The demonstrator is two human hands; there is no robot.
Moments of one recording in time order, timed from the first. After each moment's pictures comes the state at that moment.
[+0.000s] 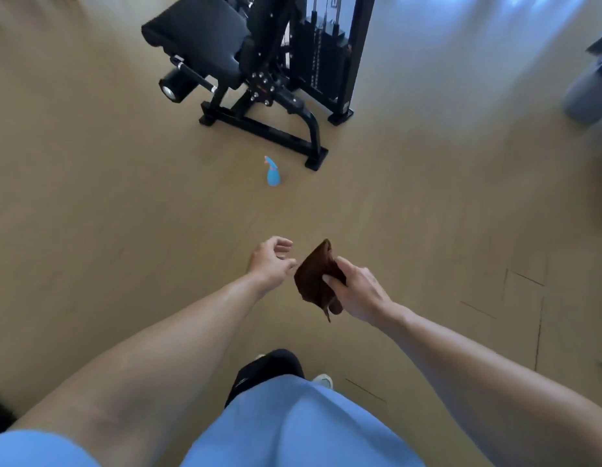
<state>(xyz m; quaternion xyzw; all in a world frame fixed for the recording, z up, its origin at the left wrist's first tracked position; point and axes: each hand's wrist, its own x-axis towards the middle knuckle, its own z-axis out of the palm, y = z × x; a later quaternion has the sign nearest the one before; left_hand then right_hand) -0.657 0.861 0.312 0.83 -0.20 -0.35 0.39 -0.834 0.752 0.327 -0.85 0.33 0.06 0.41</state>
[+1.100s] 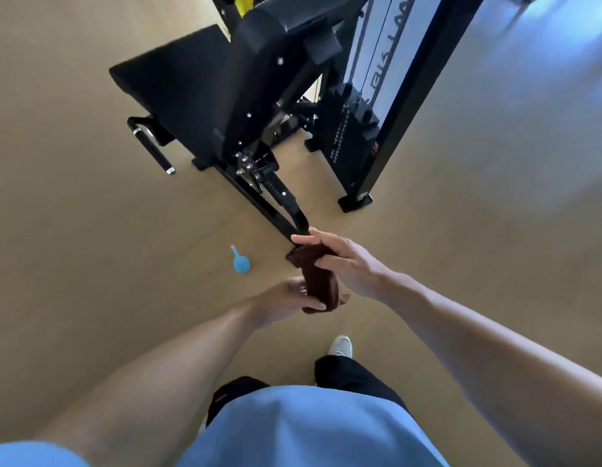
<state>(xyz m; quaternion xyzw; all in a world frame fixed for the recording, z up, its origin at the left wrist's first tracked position) -0.372 0.263 0.284 0.66 -0.16 -0.57 0.46 -0.428 0.097 0.371 -0.82 0.10 0.16 0.55</state>
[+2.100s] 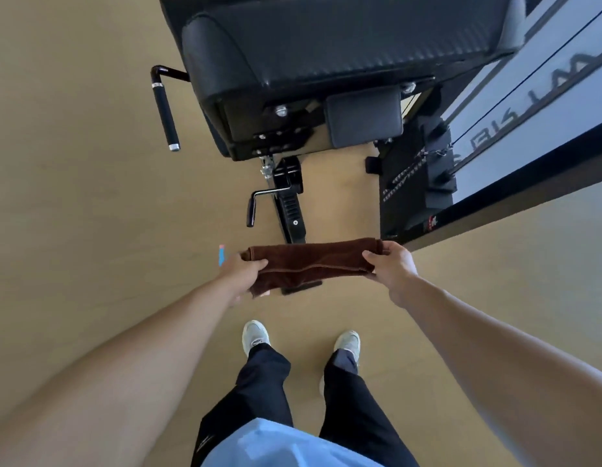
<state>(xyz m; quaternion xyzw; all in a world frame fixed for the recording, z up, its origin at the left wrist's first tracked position) -0.151 0.106 0.162 0.70 0.37 -0.29 0.54 -0.146 -0.181 0.202 -0.71 0.40 0.18 0.56</state>
